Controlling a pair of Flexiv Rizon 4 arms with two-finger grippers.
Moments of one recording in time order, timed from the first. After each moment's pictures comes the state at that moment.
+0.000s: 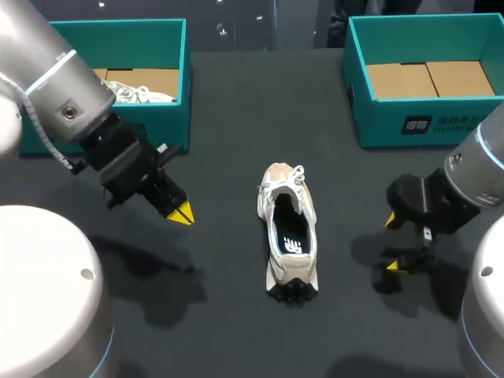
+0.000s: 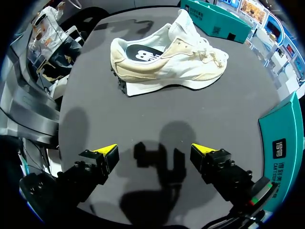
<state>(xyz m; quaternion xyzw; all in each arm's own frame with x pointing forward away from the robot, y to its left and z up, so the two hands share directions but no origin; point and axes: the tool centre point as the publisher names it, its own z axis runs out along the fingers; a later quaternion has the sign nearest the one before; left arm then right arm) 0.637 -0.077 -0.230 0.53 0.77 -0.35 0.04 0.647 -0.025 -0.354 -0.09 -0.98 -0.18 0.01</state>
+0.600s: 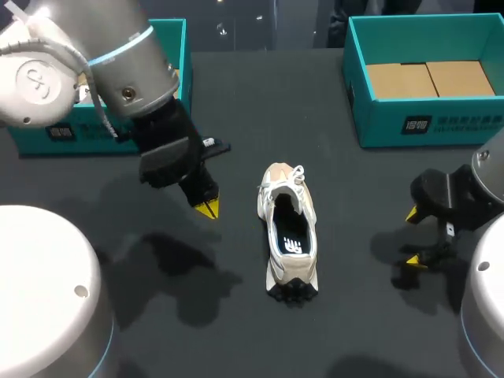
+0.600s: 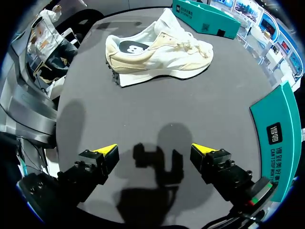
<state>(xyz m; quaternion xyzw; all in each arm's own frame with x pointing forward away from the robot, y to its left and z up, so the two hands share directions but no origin) 0.648 -0.120 -0.223 0.67 0.70 -0.25 0.02 0.655 -0.061 -0.350 -0.11 -0.98 -0.19 -0.01</state>
